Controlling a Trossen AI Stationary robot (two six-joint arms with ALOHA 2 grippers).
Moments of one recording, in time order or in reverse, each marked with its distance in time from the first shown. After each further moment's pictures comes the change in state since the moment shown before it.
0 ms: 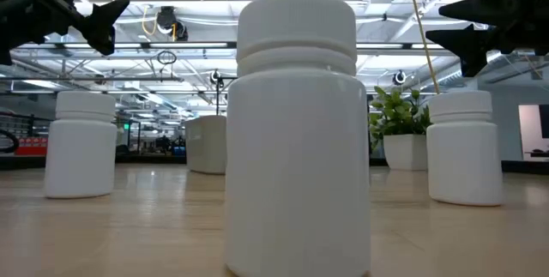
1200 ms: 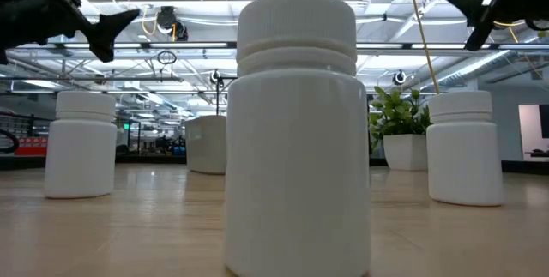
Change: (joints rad) left arm 0.003 0.001 0.000 0.034 -0.241 -0.125; right arm 0.000 0.002 0.000 0.533 0.187 0.763
